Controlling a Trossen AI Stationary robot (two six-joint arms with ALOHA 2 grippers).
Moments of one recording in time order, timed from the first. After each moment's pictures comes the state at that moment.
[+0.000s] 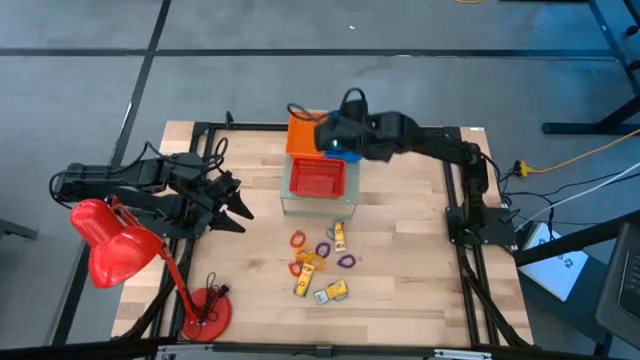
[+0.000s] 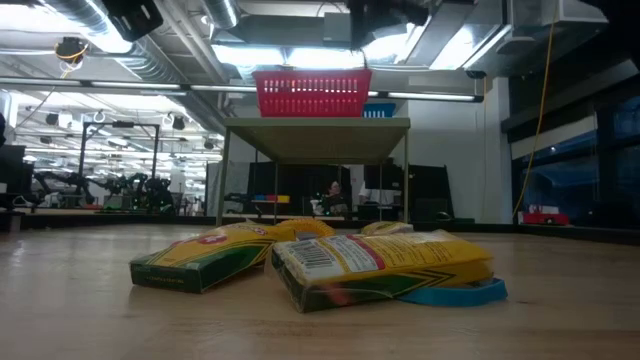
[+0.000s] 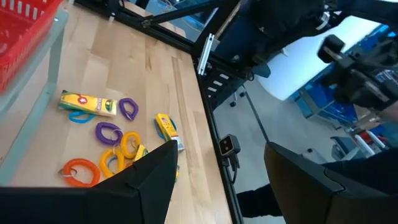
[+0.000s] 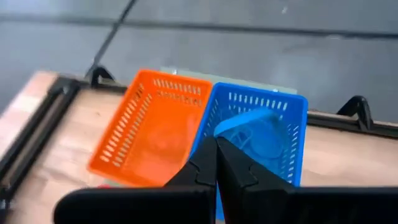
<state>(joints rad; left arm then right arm) -0.01 0.64 0.75 -0.42 0.44 -0.46 -0.11 1.98 2.30 -1.37 0.69 1.05</state>
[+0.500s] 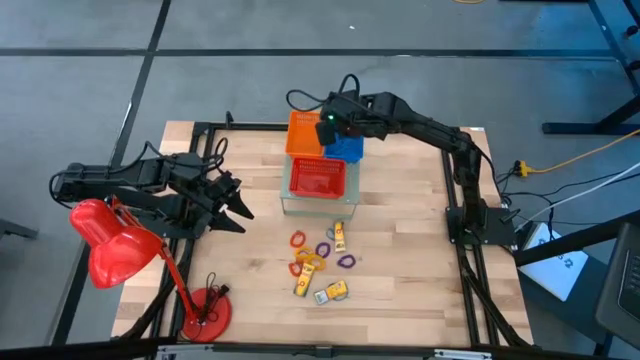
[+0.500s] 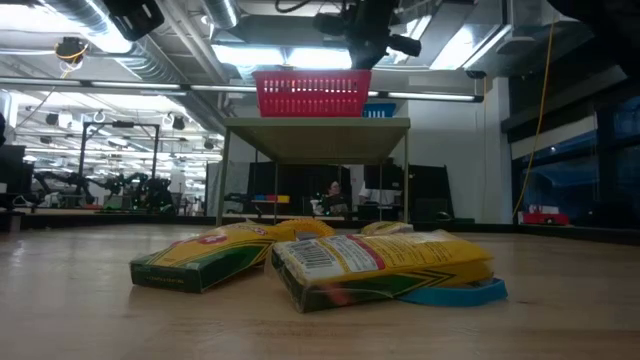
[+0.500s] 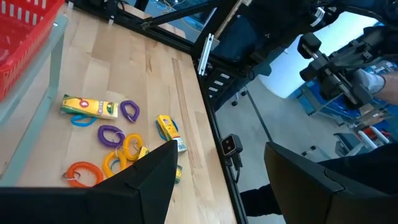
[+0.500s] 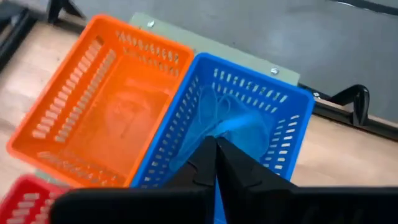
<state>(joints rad) -0.01 0.64 0.75 -0.42 0.44 -0.43 -0.25 2.03 2.30 -1.40 0.46 0.83</state>
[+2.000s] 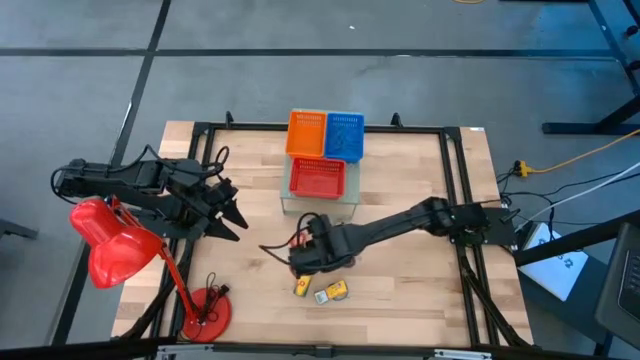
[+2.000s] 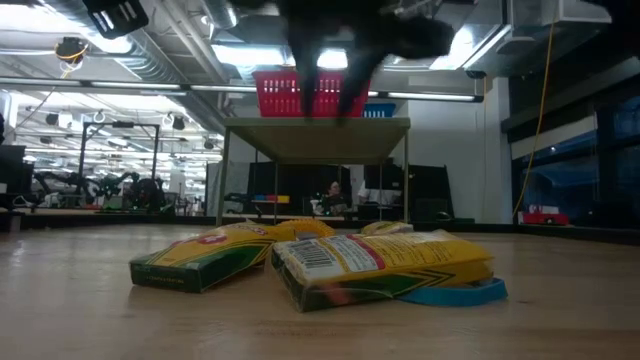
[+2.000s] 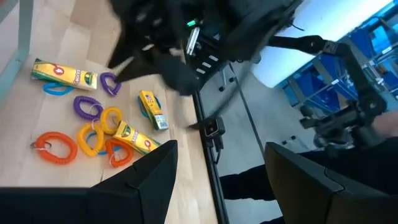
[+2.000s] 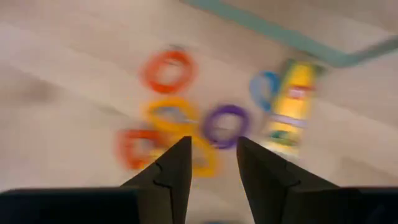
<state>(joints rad) -0.09 0.63 0.75 -0.47 0.44 -0.54 0.34 2.36 2.30 -1.43 0.34 1.52</state>
